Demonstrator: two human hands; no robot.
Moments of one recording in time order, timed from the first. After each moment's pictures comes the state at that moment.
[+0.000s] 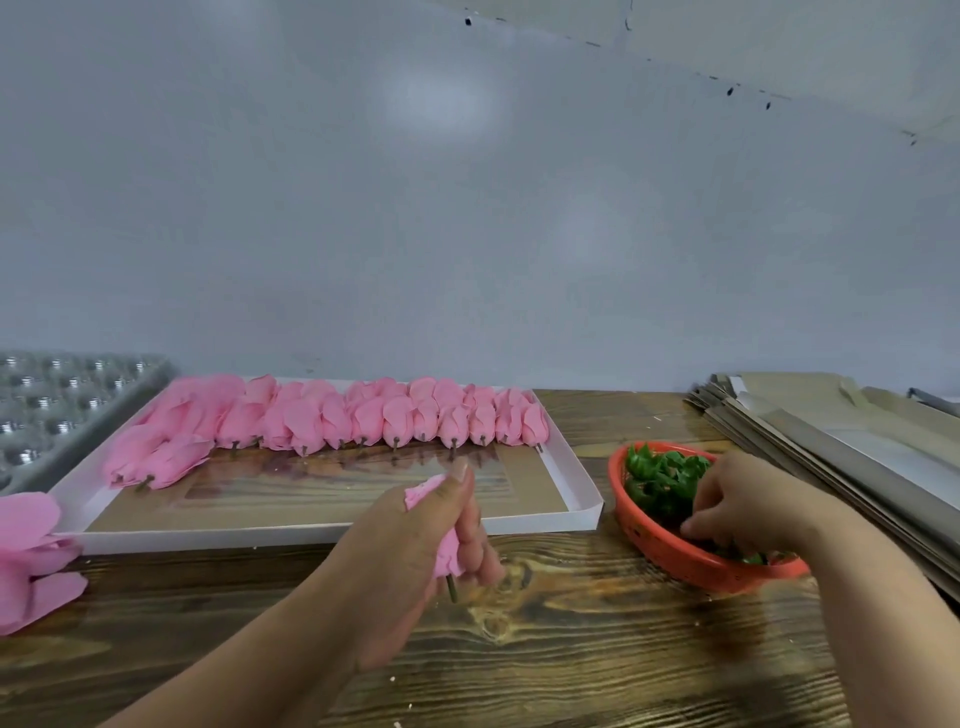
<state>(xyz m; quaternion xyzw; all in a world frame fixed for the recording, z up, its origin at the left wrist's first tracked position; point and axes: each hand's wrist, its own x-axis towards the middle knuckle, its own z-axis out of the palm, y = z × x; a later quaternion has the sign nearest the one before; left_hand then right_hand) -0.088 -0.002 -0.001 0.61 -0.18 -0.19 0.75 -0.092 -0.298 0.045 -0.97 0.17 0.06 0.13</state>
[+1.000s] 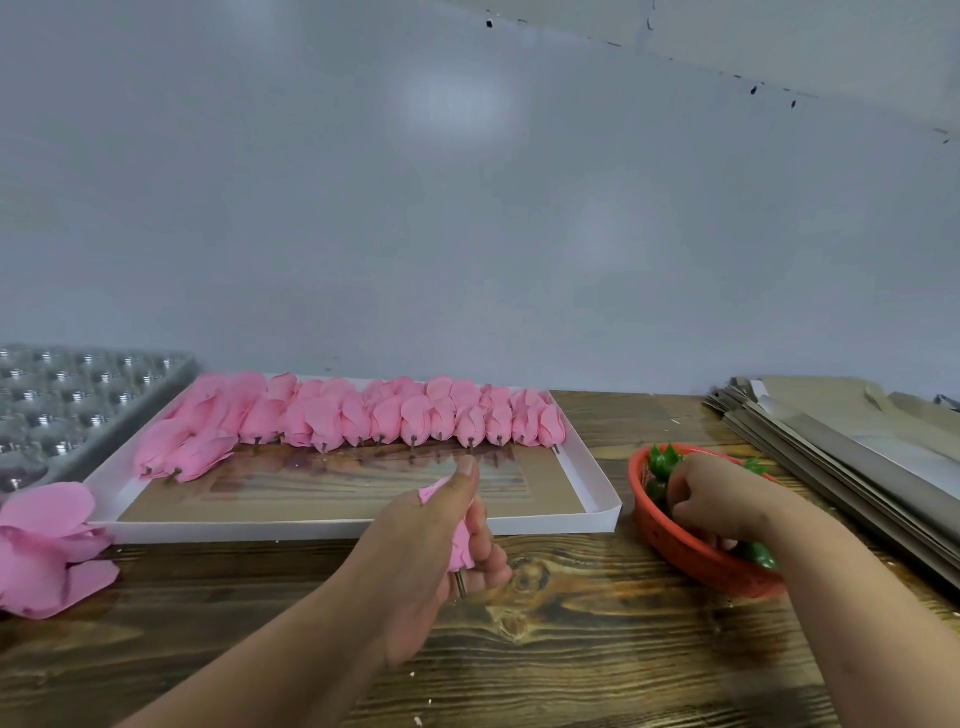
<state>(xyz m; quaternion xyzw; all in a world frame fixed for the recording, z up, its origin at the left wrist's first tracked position) -0.086 -0.007 -0.002 0.58 -0.05 -0.18 0.79 -0.056 -0.284 0.030 -0.98 0.14 0.13 0.09</state>
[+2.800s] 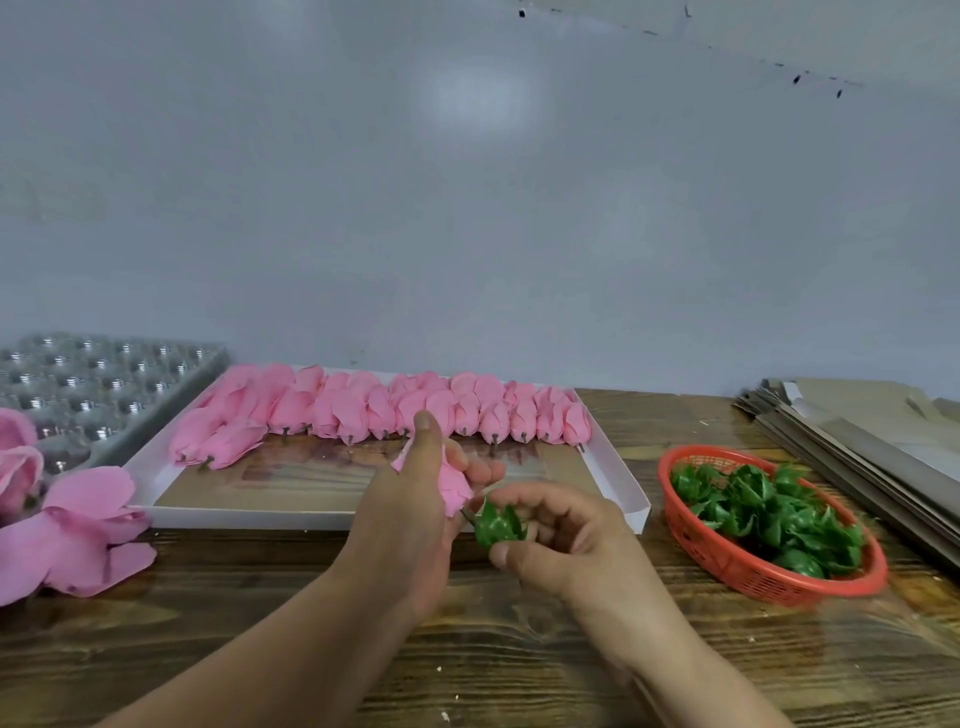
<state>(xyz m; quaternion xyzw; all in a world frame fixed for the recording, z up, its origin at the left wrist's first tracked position) -0.067 -0.002 0.001 0.47 0.00 -0.01 0.88 -0.114 -0.125 0.000 -0.73 -0.12 -0.05 0.67</state>
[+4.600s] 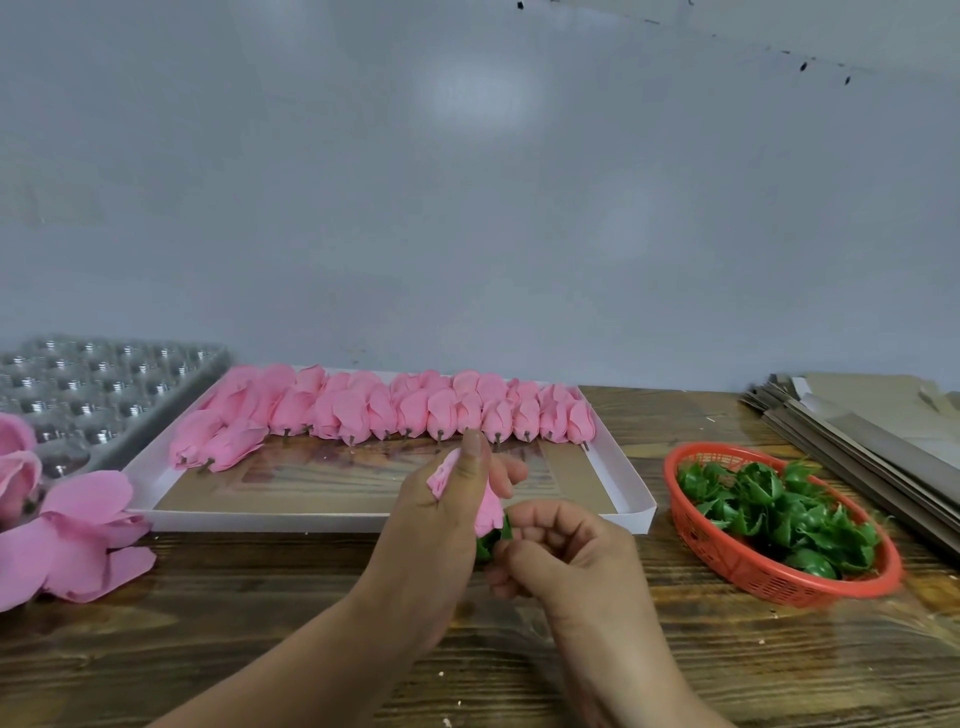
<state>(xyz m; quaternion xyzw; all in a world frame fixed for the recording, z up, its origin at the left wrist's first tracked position) -0.084 -0.006 -0.005 0.62 -0.12 0.01 0.77 -0.121 -0.104 -0.006 -0.65 0.01 -0.13 0.75</state>
